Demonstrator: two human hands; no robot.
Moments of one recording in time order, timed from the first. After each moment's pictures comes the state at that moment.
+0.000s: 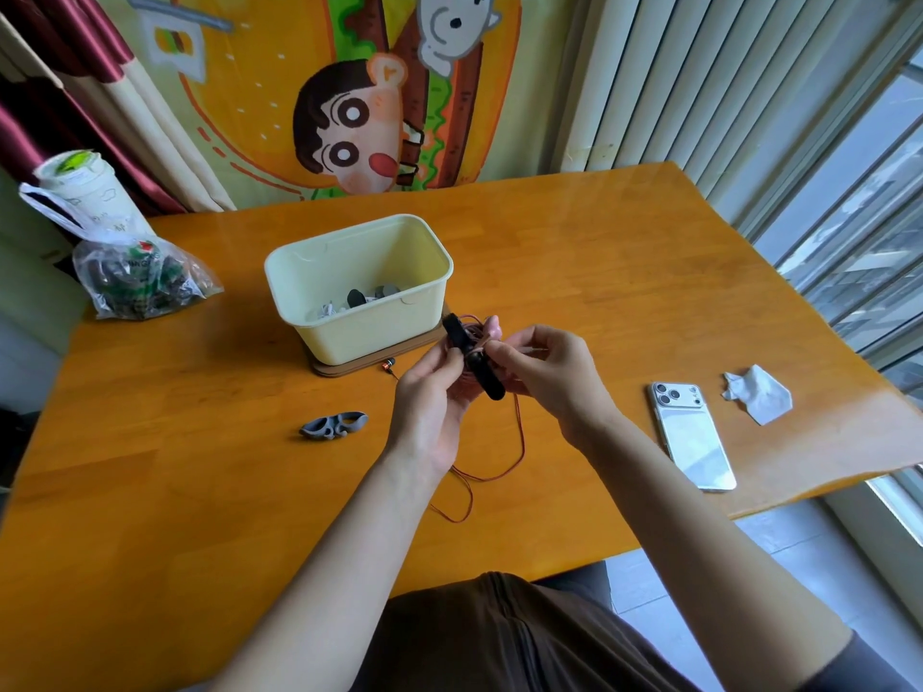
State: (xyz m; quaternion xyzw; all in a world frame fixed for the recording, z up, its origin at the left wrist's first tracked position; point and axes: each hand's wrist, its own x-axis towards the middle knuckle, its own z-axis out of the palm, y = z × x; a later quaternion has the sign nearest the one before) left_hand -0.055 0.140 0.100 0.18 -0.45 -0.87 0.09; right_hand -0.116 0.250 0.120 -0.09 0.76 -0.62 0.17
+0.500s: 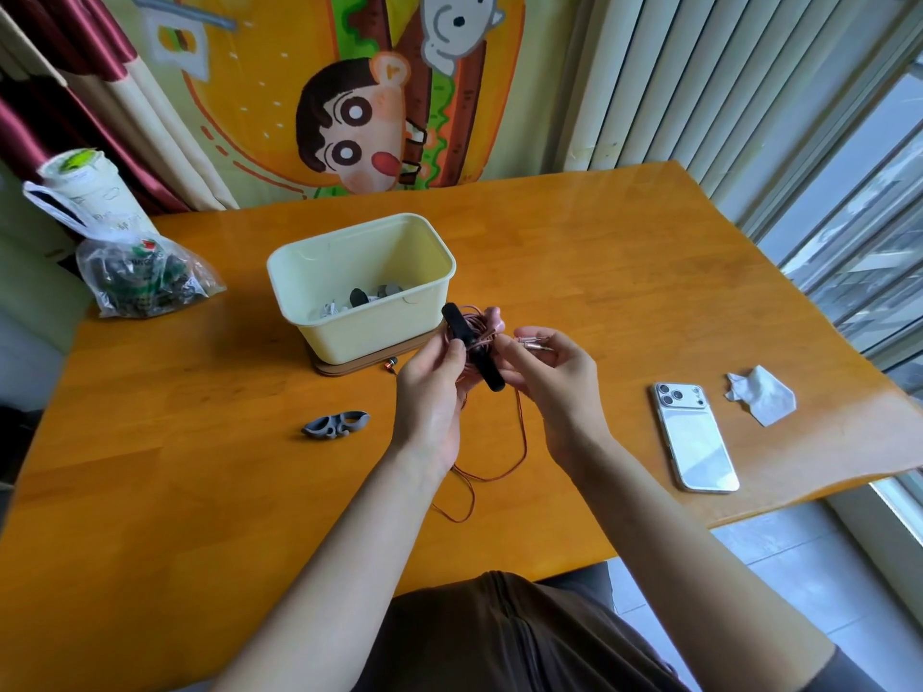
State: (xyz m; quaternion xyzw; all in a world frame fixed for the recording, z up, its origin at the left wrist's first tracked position) left_hand -0.057 0.143 0.104 0.17 -0.49 -0.85 0.14; right_hand -0.106 0.245 0.108 0.01 0.66 -0.74 0.14
